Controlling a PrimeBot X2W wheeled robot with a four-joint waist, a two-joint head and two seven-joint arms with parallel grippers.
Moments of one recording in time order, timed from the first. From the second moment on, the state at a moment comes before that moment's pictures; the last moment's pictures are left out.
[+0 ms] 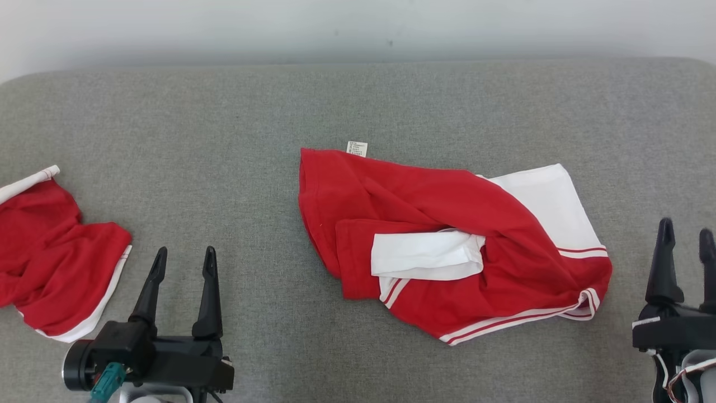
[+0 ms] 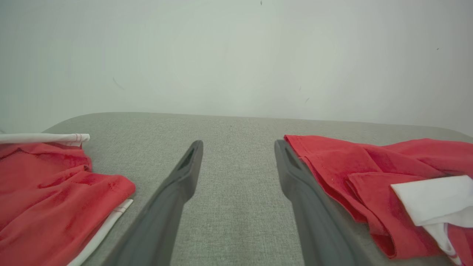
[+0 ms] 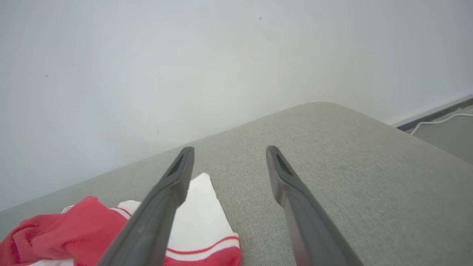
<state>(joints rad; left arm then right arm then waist) -0.25 0.10 -0.11 0.06 -0.17 0.09 -0.26 -0.19 -0.23 -0.05 0.15 0.45 0.13 -0.26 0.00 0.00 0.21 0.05</state>
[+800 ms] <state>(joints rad) -0.13 0.14 -0.09 0.00 -0.17 0.13 -0.23 0.02 -0.19 0.15 -0.08 0.23 0.13 -0.20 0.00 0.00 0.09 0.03</state>
